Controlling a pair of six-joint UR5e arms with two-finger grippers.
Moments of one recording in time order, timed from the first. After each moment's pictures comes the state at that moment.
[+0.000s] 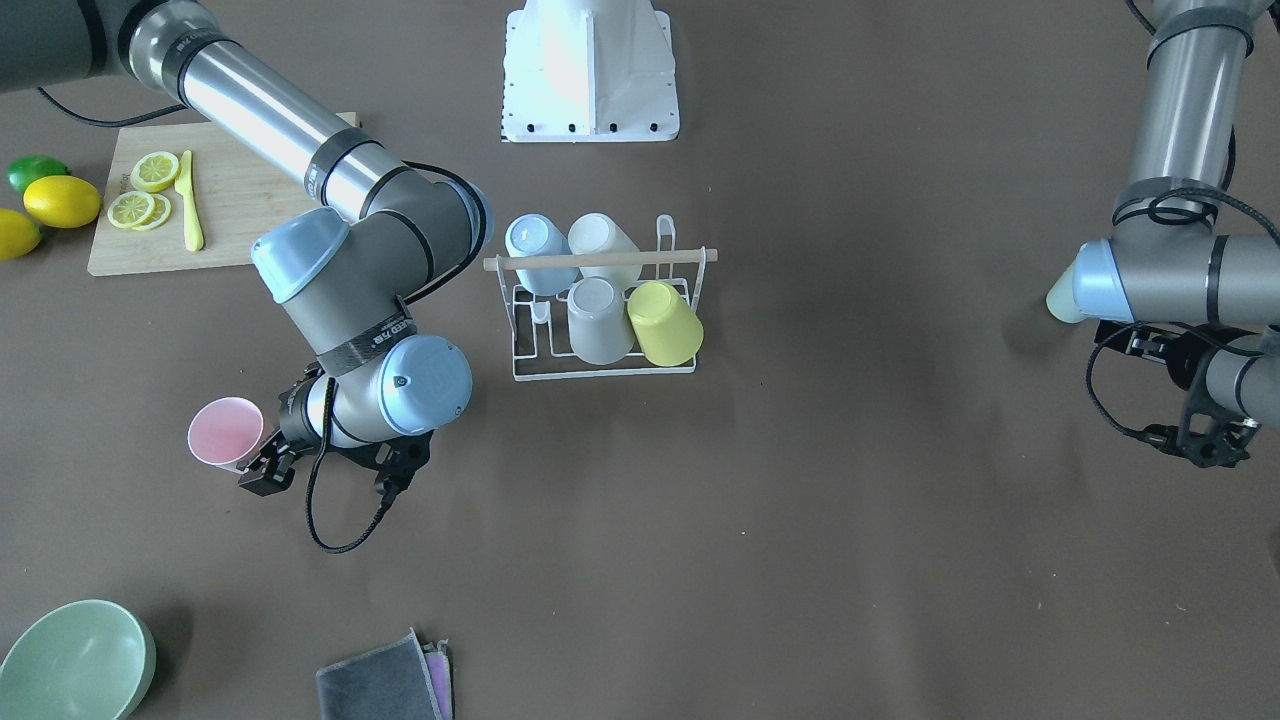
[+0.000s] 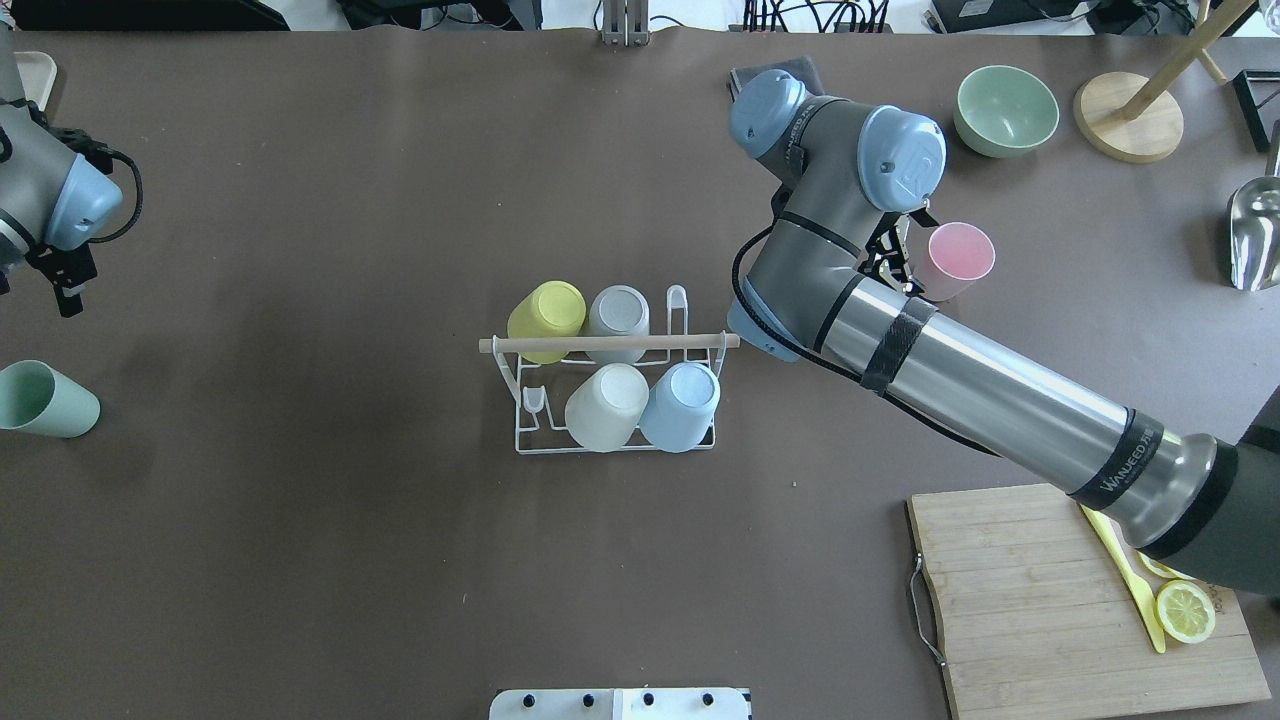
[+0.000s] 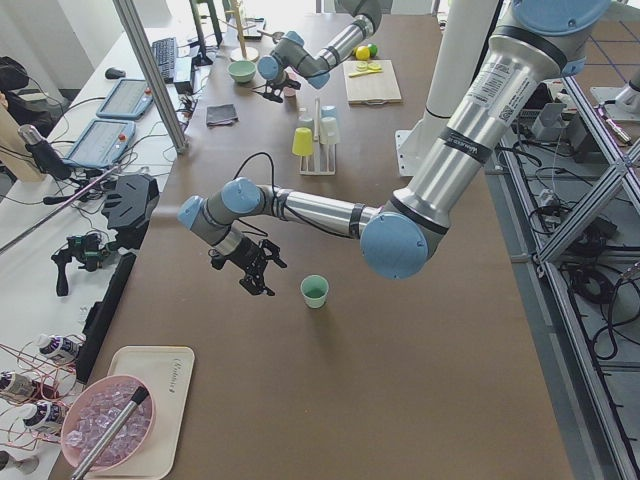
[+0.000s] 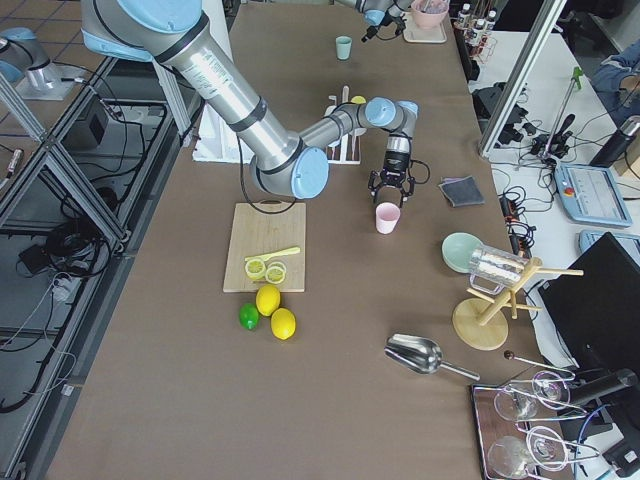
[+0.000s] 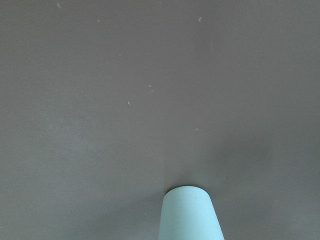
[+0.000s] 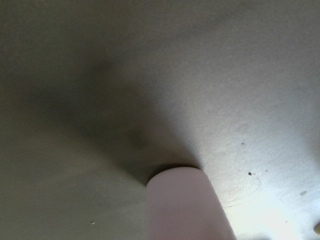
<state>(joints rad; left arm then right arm) -1.16 -2.10 -1.18 -0.90 -2.28 0.33 0.74 -0.69 1.14 -2.14 1.63 -0.44</state>
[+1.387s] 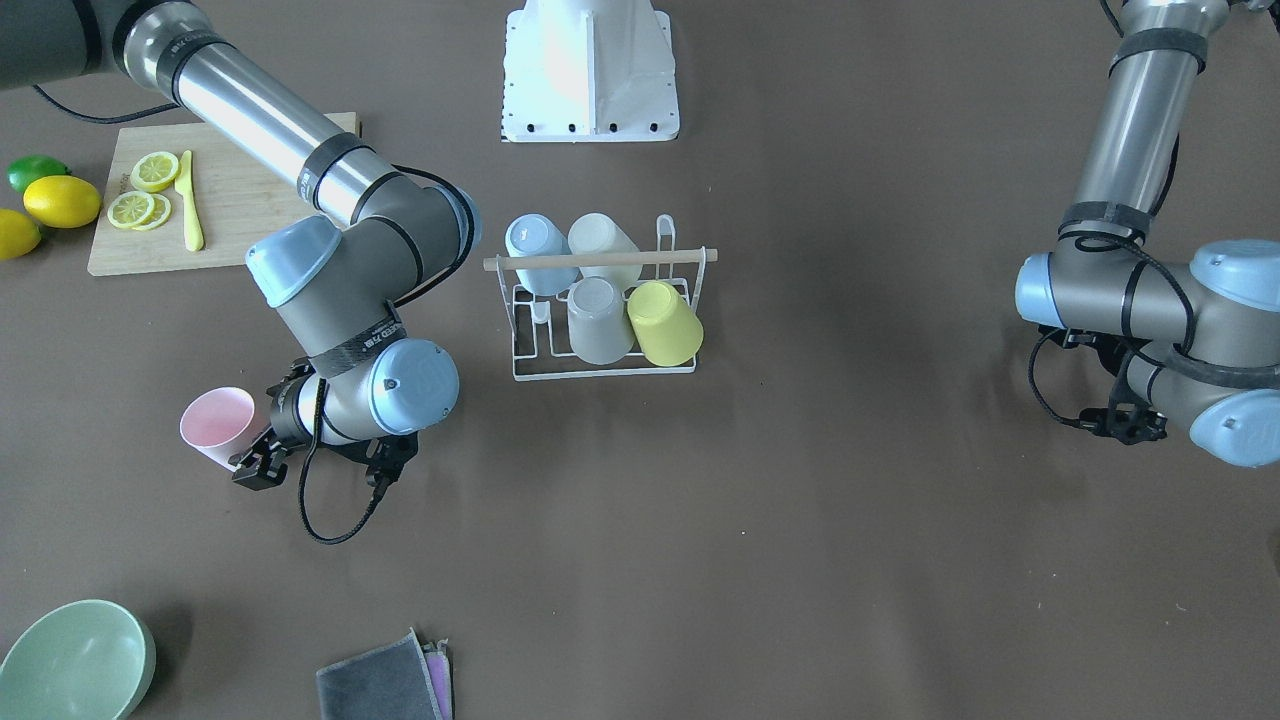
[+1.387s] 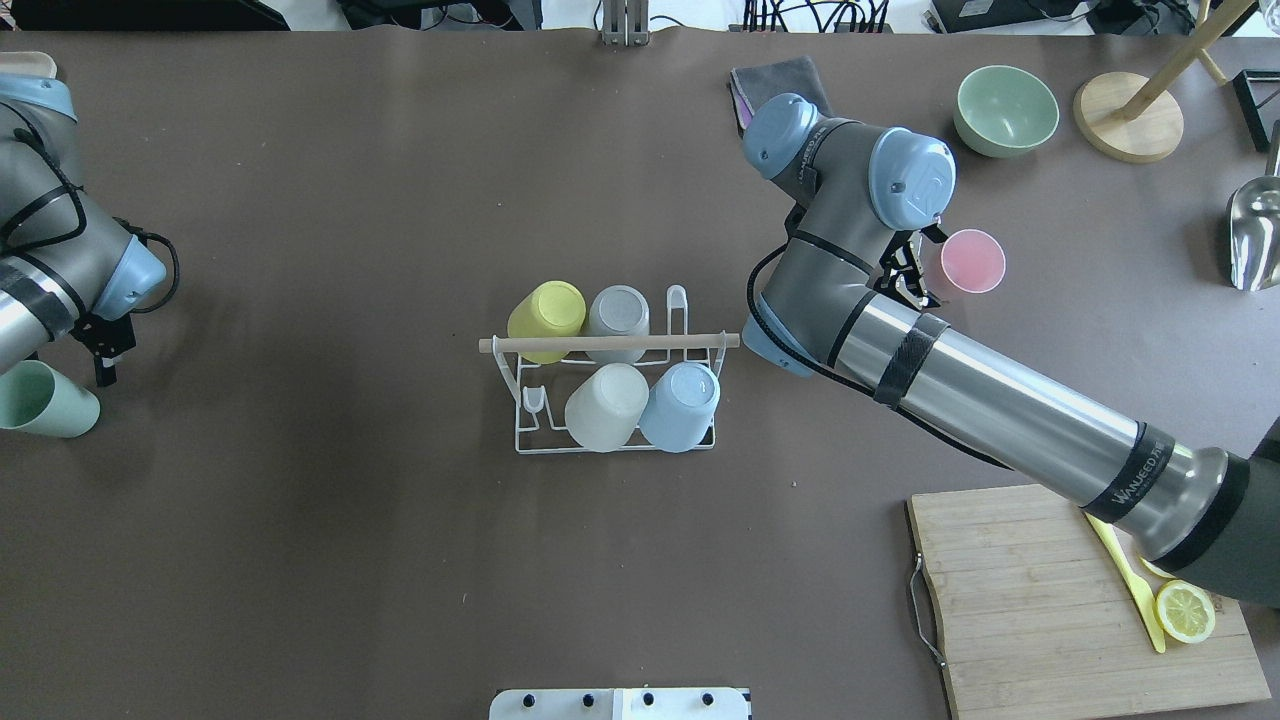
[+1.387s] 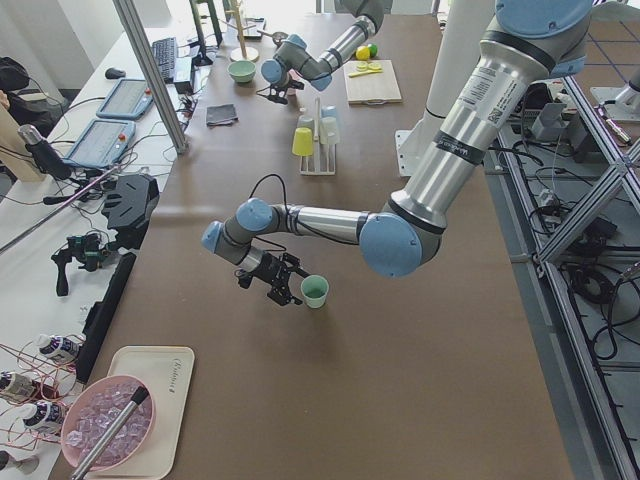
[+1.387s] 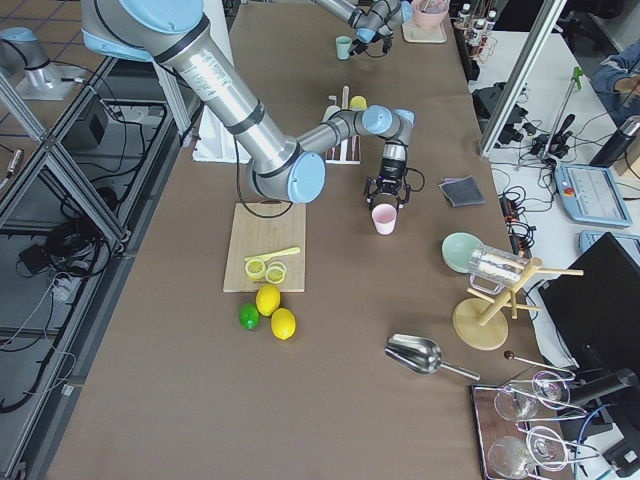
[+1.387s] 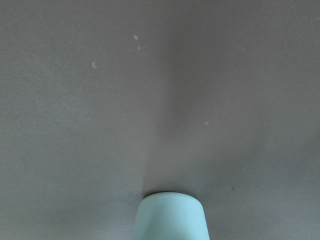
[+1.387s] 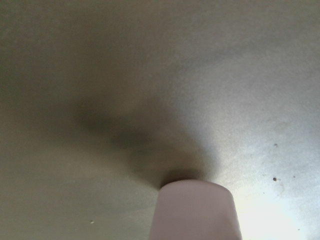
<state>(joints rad) -1.05 -2.08 -1.09 -0.88 -2.34 0.25 0.73 -0.72 1.14 -2.13 1.63 -0.49</state>
